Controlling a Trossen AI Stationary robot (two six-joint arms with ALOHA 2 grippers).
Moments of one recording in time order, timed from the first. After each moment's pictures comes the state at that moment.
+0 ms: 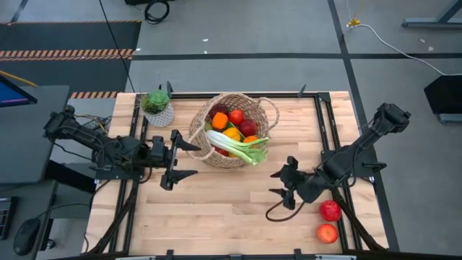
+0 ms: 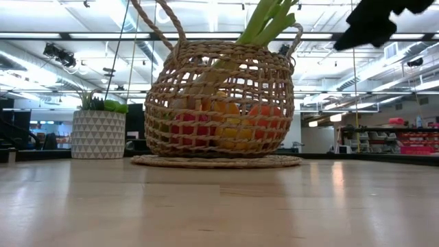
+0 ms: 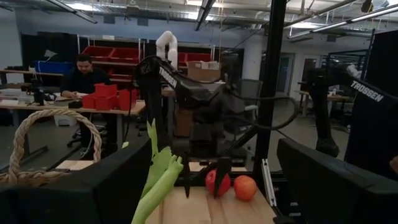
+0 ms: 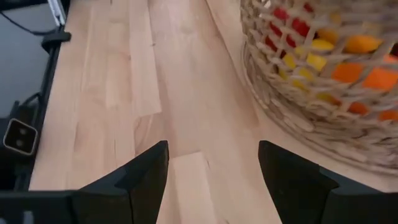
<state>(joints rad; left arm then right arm) -0.38 0.91 0.65 0.48 -0.31 -0.01 0.65 1.24 0.82 -0.39 0.59 0.68</state>
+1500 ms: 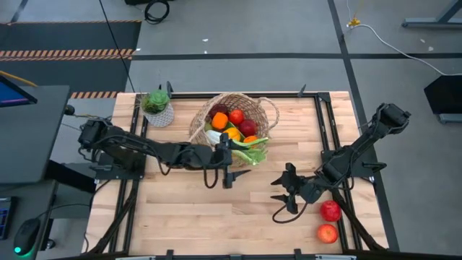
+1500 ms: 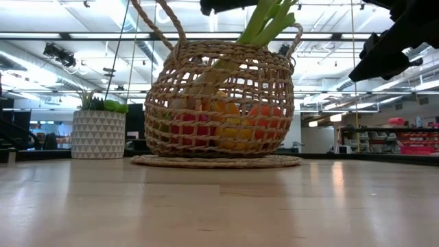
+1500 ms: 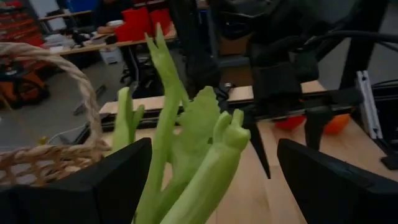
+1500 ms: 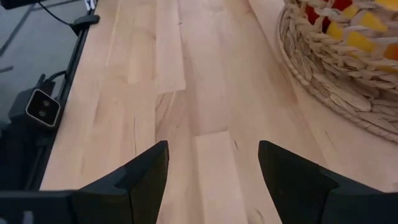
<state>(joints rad) -0.22 1.58 1.12 0.28 -0.33 0.09 0.66 1.24 0.60 -0.09 0.51 0.64</state>
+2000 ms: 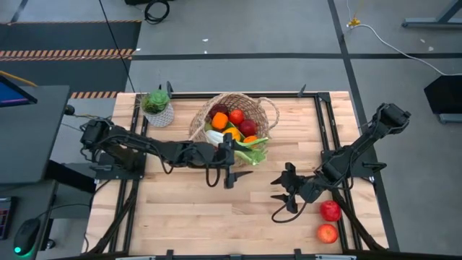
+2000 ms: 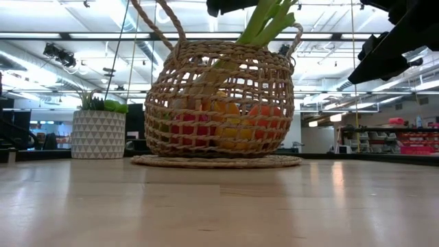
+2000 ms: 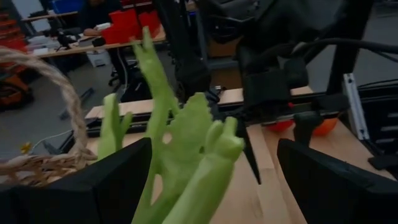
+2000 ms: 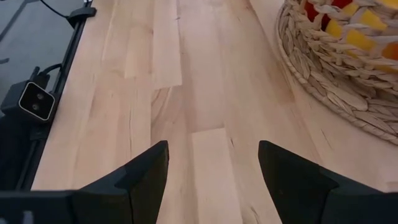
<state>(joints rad) -0.19 1.61 1.14 0.29 -0.26 0.10 0.66 1.24 0.60 -0.11 0.50 0.63</state>
